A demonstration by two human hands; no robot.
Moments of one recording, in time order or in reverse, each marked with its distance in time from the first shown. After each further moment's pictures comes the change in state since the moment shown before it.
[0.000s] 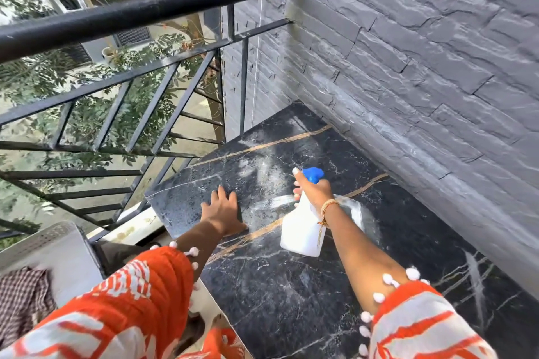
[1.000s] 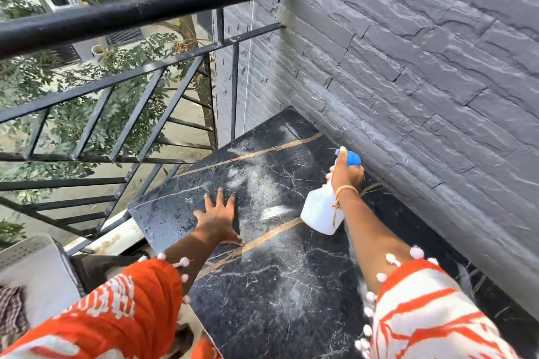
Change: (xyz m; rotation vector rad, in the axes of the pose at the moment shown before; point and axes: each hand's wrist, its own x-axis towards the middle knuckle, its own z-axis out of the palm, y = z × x) left_hand 0.021 0.017 -0.007 0.037 -0.087 0.010; right_hand 0.059 -0.050 -0.054 0.177 0.482 -0.094
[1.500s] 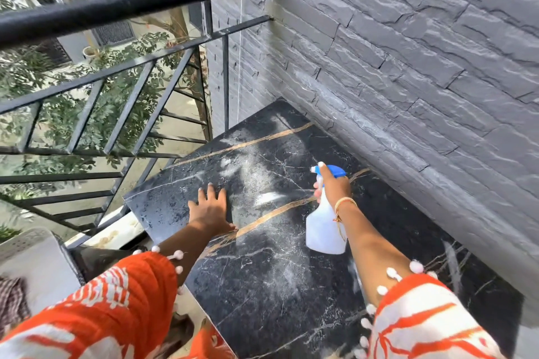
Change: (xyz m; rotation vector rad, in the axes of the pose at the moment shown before) left_hand -0.018 -0.001 0.014 0.042 0.125 -0.008; right_hand -0.029 0.043 -0.047 -0.042 -0.337 0.046
